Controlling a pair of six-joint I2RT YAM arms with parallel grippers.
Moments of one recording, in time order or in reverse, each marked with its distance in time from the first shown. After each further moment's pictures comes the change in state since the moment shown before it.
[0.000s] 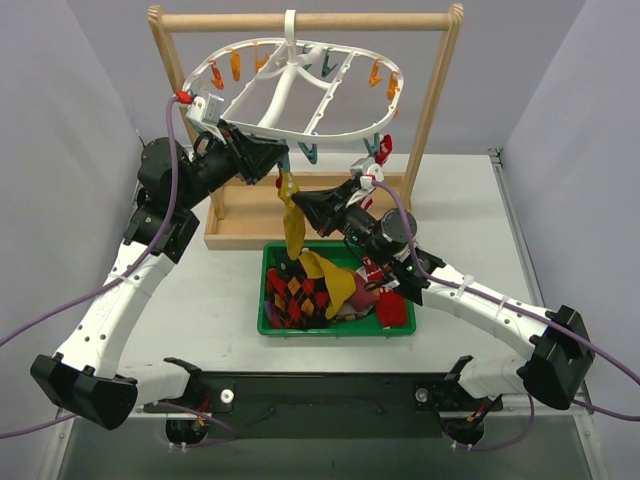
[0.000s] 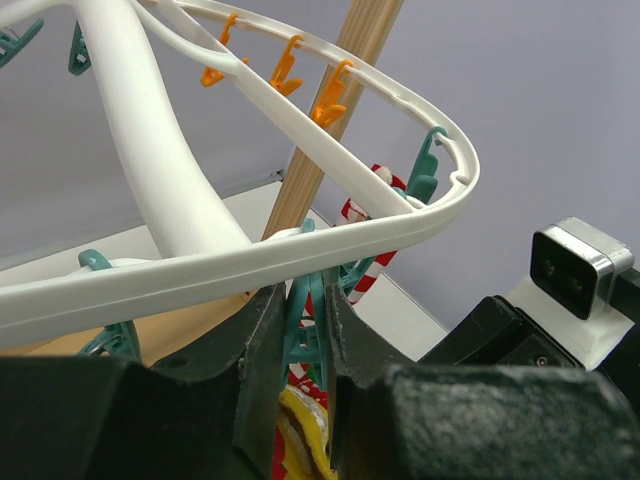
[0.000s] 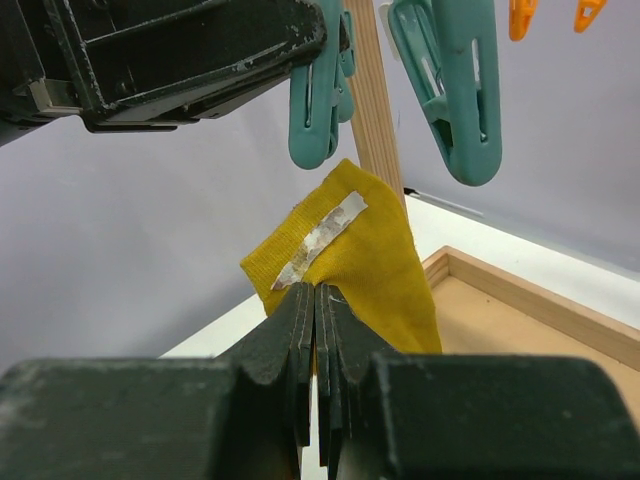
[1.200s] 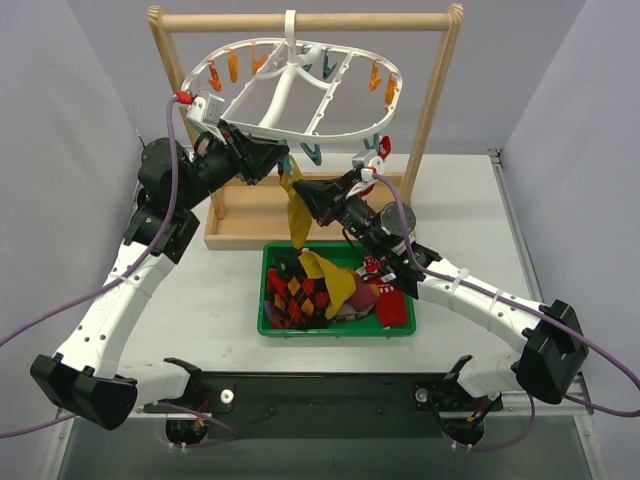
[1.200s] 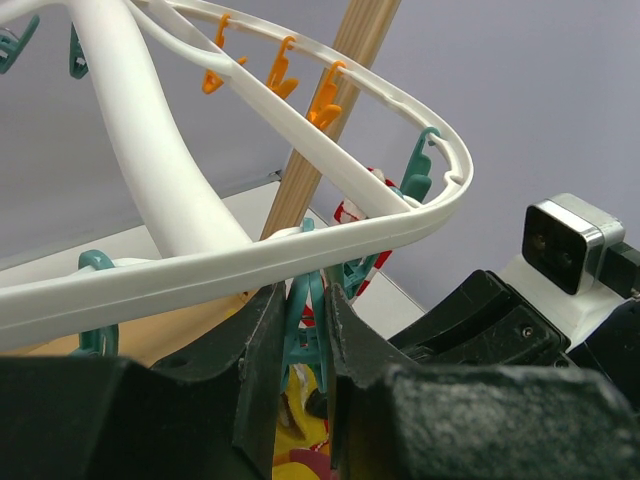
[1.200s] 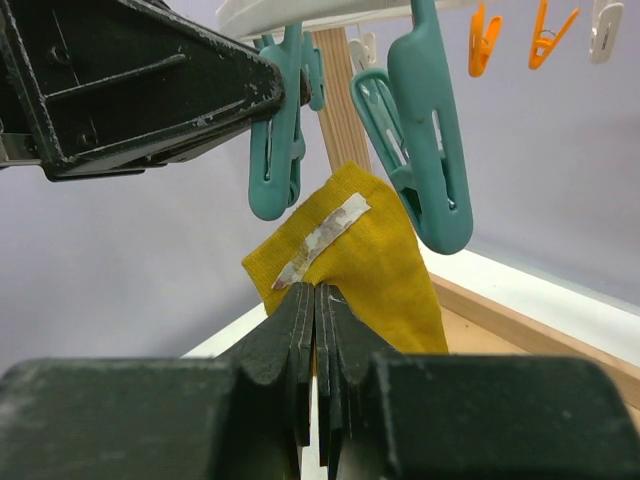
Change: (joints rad) left arm -0.003 0.000 0.000 0.000 0.000 0.000; right arm -0.025 0.049 0.042 0.044 0.018 -0.023
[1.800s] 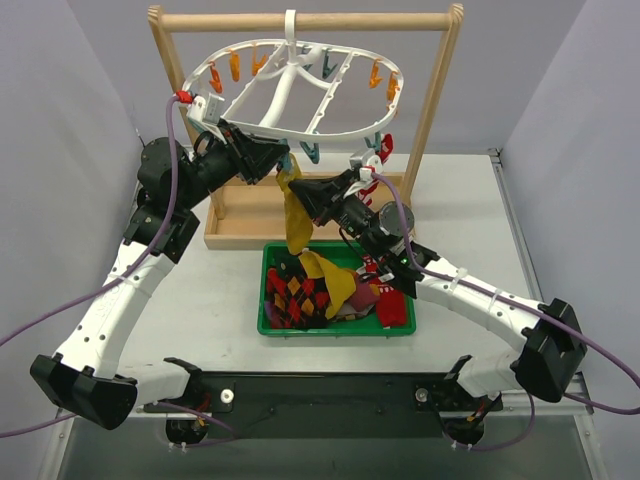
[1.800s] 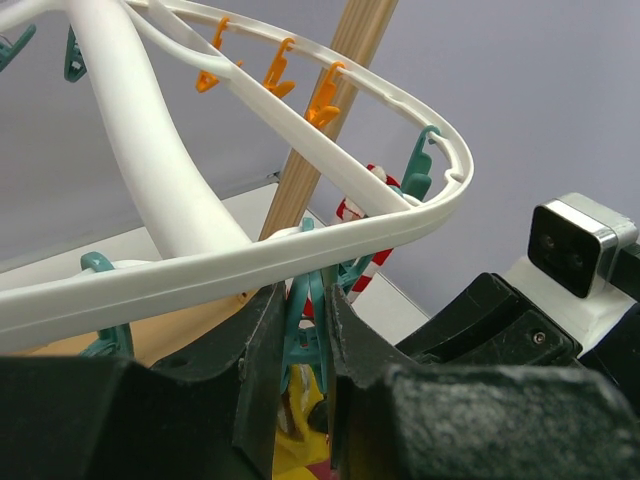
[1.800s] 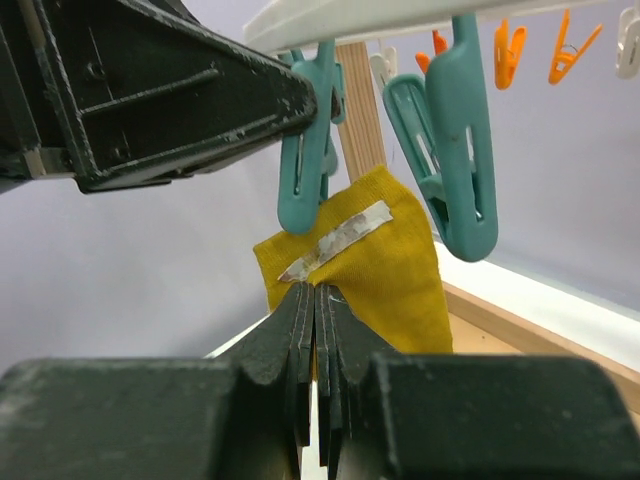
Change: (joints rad) left arm -0.003 0.000 0.004 0.000 0.000 0.000; right arm 0.019 0.006 0.014 0.011 -0.004 0.011
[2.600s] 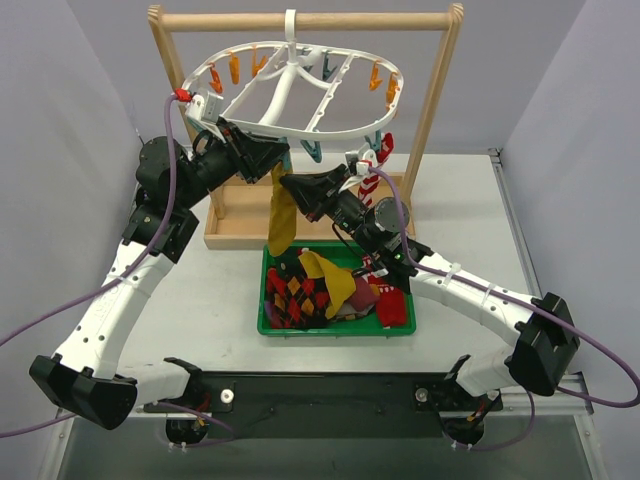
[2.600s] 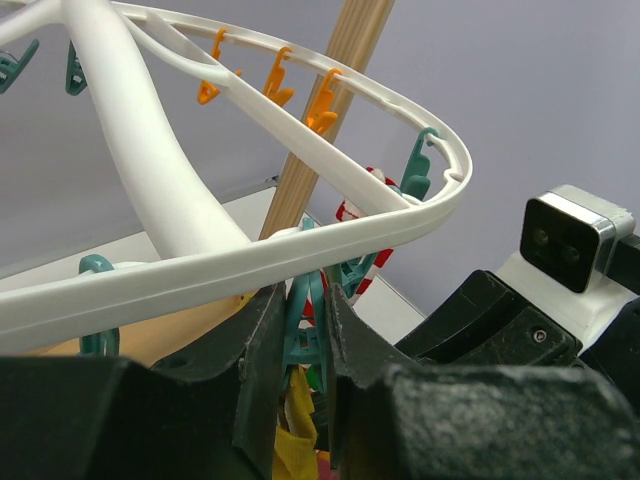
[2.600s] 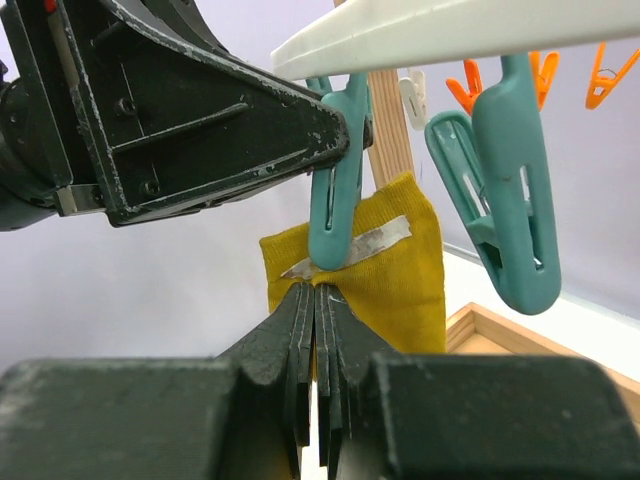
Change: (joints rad) left arm -0.002 0.000 0.013 -0.002 0.000 0.000; right arm 0.008 0.048 0.062 0.032 -0.023 0.038
